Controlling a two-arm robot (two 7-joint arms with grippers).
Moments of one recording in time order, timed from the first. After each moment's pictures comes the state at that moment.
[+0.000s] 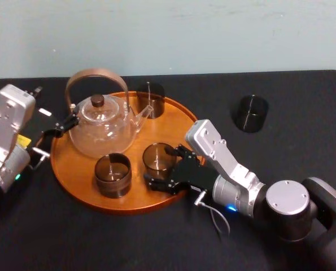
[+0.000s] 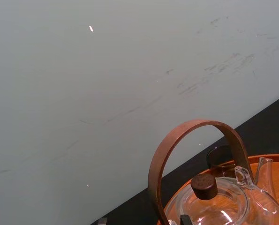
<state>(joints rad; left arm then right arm) -0.20 0.60 0.45 -1.41 -0.25 -0.12 0.03 0.21 0.29 -0.53 -1.40 0.08 0.09 0.44</state>
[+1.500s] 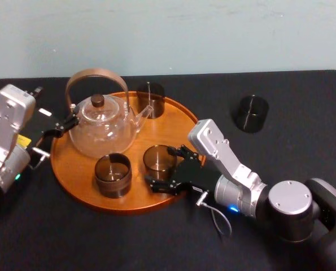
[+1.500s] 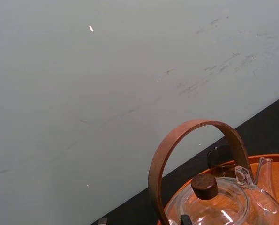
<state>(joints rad) -0.20 0.60 0.45 -1.41 -0.25 -0.12 0.03 0.21 0.30 -0.53 -1.40 0.10 0.10 0.45</state>
